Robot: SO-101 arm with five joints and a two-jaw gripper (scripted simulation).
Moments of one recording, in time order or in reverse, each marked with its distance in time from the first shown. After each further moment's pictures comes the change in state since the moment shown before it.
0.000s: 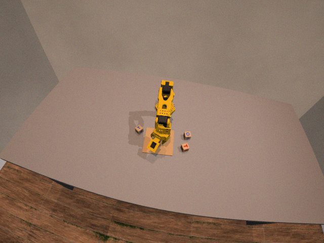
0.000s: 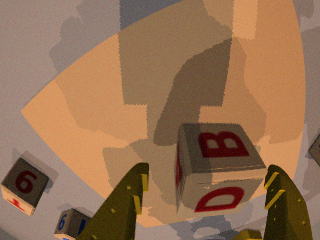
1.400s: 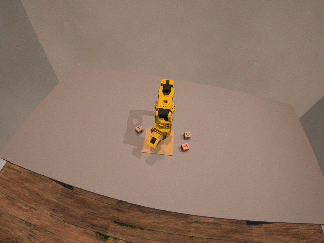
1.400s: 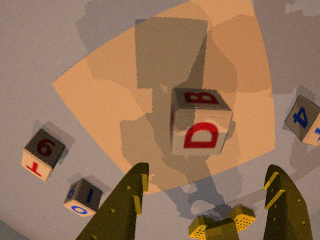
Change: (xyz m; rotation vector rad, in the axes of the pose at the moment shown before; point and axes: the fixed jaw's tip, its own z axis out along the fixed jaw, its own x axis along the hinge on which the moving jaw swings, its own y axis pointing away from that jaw) arm 0.001 -0.001 -0.037 0.004 0.008 0.000
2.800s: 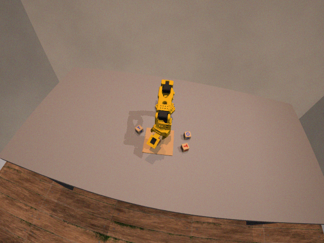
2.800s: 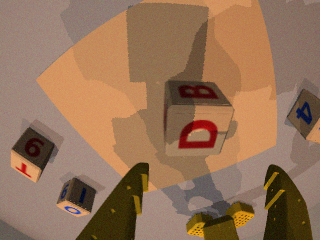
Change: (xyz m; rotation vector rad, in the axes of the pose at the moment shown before) arm 0.005 -0.004 0.008 0.024 0.046 0.000
